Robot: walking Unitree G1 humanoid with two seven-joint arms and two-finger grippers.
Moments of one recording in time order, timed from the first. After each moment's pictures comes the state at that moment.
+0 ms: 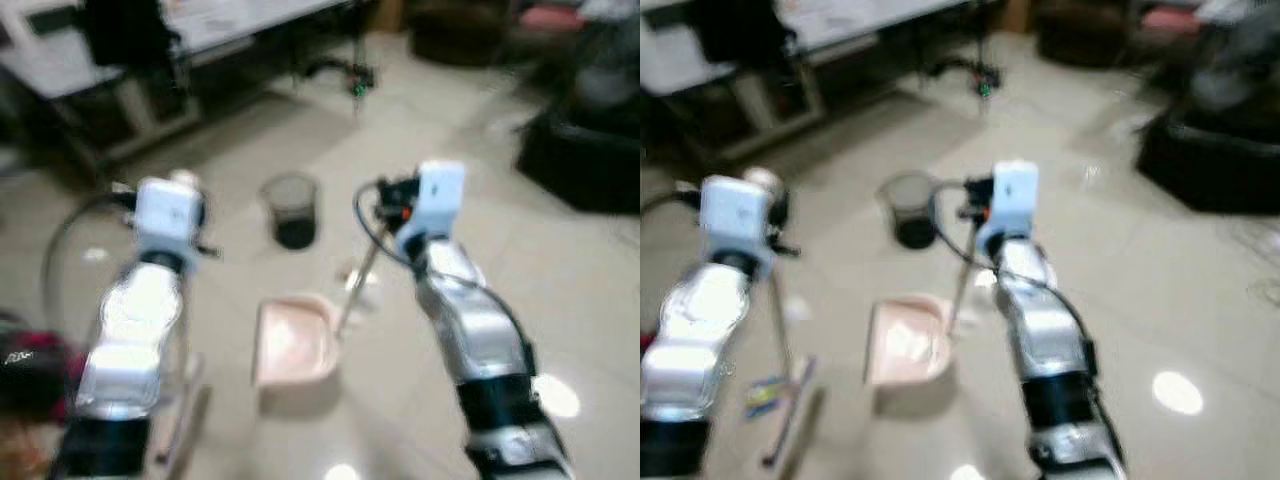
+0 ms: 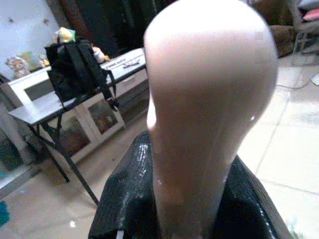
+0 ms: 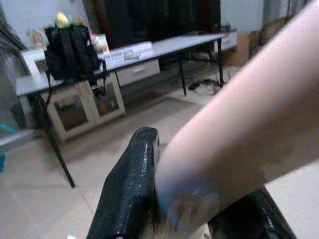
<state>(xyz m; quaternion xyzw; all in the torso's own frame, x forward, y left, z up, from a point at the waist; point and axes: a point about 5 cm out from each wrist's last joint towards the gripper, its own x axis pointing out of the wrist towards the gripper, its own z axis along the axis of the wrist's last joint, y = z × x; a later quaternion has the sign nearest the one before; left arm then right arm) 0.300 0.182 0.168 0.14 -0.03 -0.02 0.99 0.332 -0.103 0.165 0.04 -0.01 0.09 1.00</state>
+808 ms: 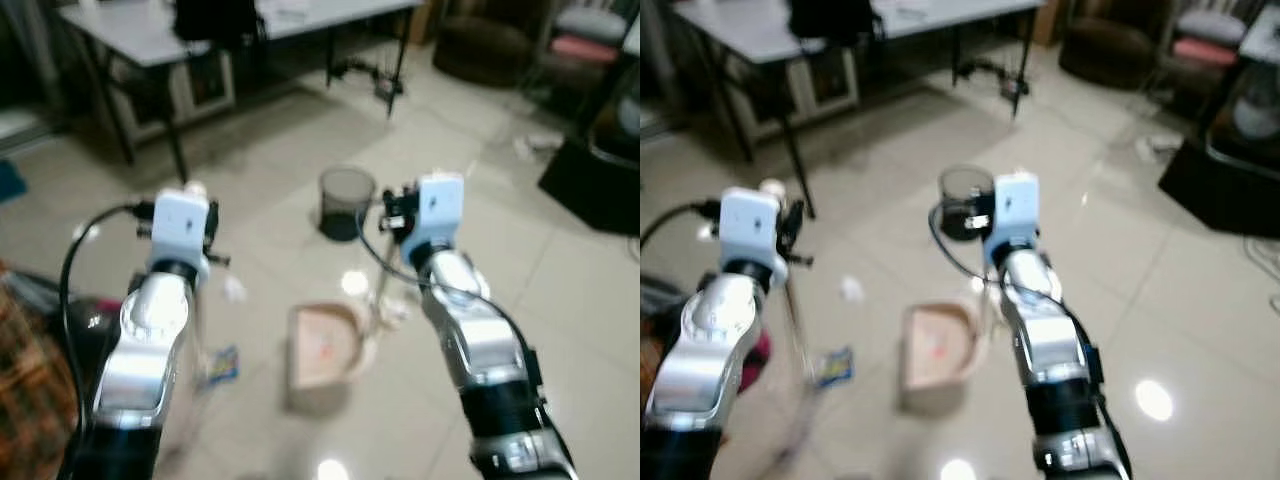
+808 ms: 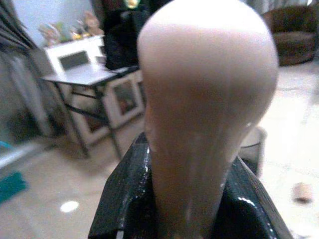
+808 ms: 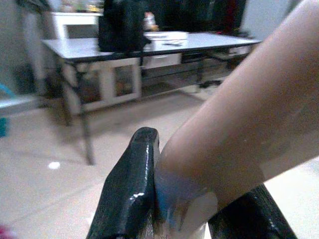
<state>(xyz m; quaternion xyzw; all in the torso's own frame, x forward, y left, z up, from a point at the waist) 0.296 0.181 0.163 0.16 -0.03 -0.01 0.99 0.328 -0.097 0.159 0.02 -0.02 0.11 0.99</state>
